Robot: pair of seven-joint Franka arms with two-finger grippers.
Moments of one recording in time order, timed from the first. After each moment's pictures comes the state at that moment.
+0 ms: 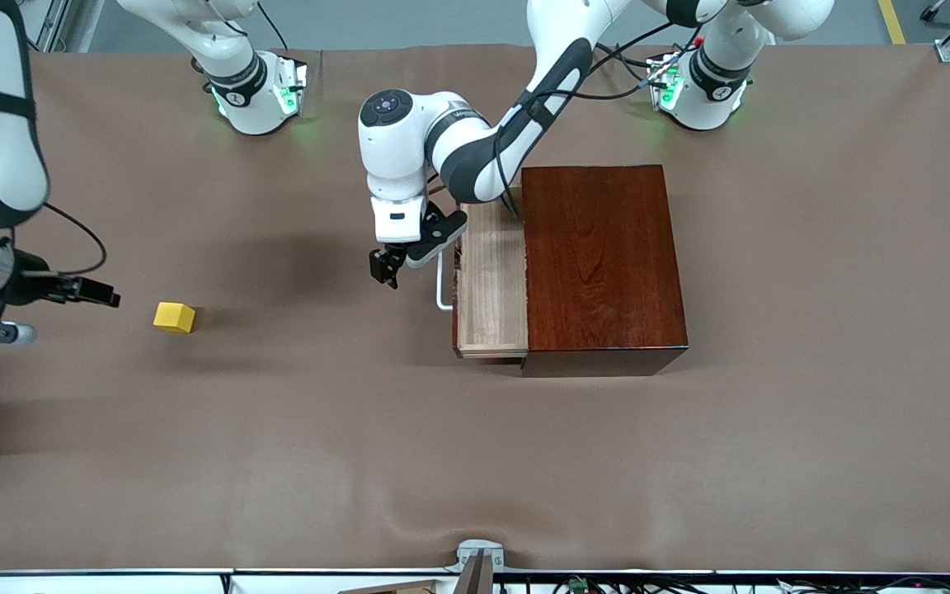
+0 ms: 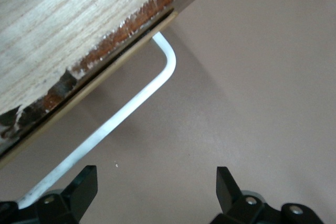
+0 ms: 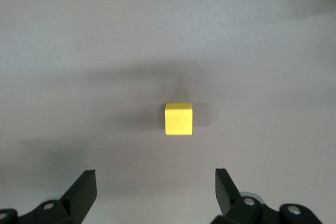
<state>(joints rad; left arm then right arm) -1.09 0.84 0.14 -1.18 0.11 2.18 -1.89 -0.06 0.19 -0.13 -1.76 0.07 1.80 -0.12</state>
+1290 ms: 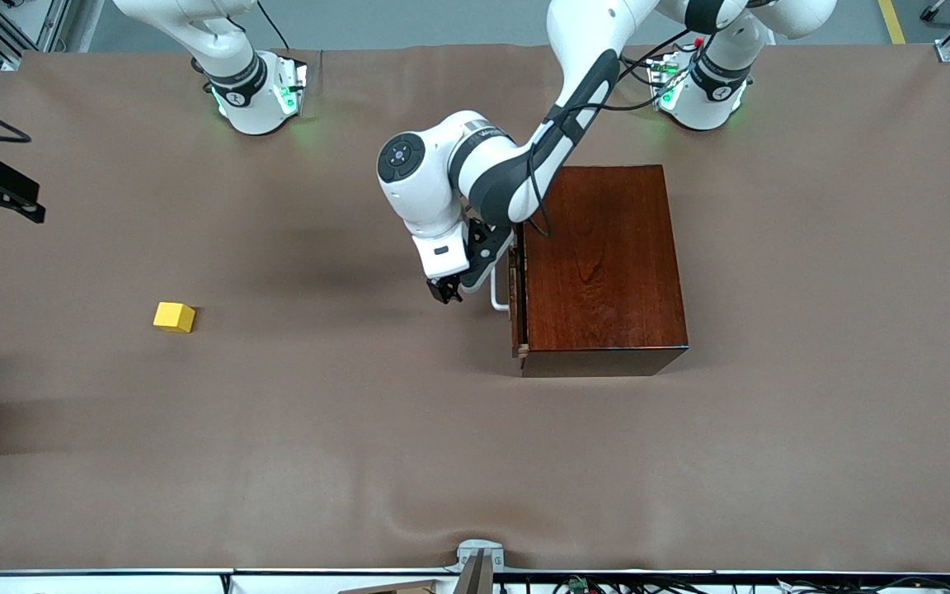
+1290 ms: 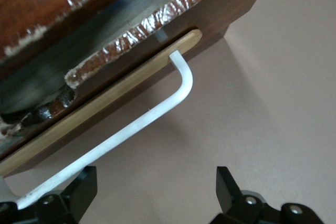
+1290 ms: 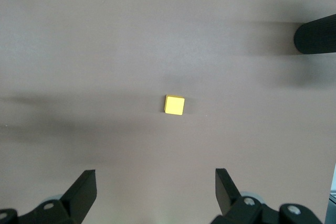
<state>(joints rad) -1.00 0.83 0.14 -1.15 0.11 1.84 -1.90 0.07 0.01 -0.13 -1.48 -0.06 1.49 -0.12</state>
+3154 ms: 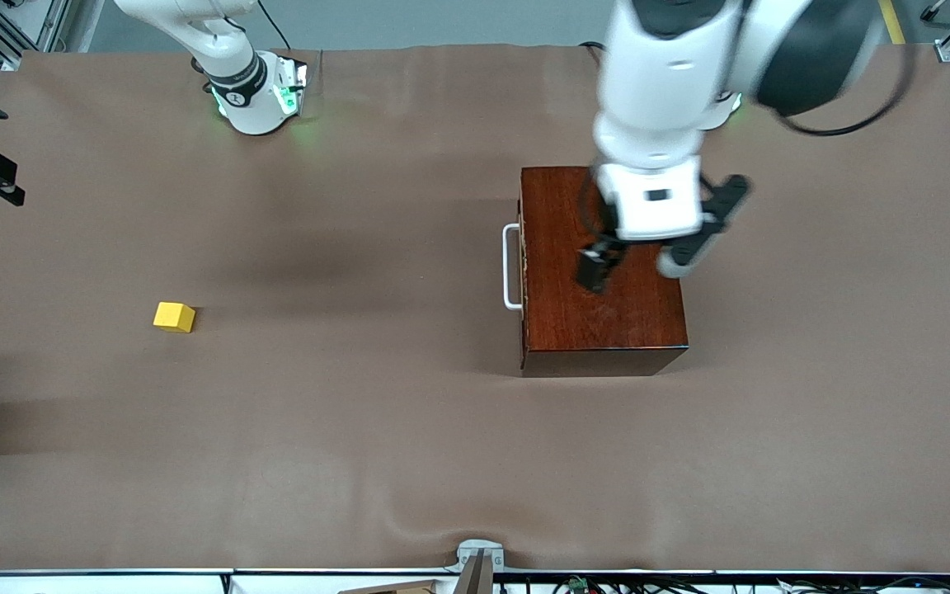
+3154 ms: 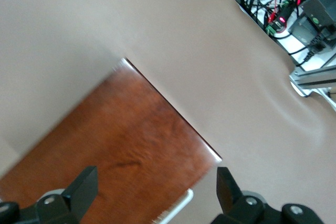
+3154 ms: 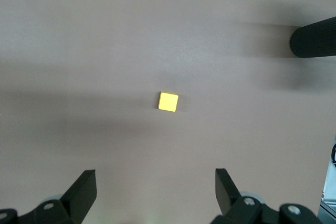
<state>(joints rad) -0.67 0.36 0.15 -1.15 0.09 1.59 -1.31 0.04 -0.03 -0.13 -1.52 -0.06 1.49 -0.21</state>
